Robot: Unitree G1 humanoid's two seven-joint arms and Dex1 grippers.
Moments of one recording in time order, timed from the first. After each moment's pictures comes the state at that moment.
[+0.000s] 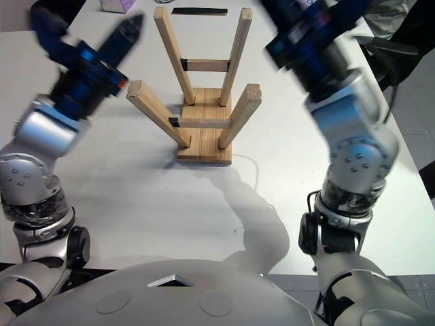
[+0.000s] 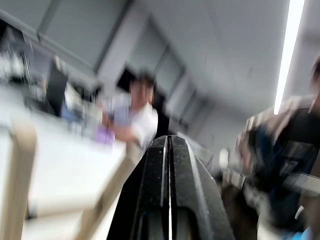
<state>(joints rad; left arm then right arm) -0.41 0.34 0.30 -0.54 -1.47 0.61 0.07 -0.53 -0.35 -0.33 -0.44 1.16 0.58 0.26</state>
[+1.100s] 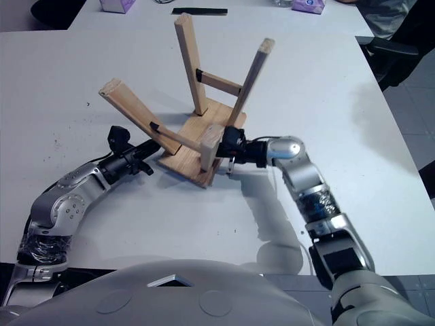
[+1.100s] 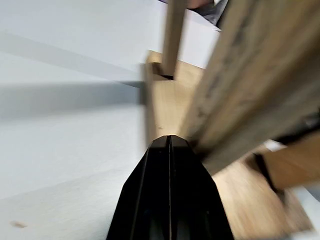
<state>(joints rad) 0.02 0.43 0.01 -0.19 -0.66 0.58 -0.49 -0.25 -0.41 0.34 0.10 0.19 0.13 0.96</state>
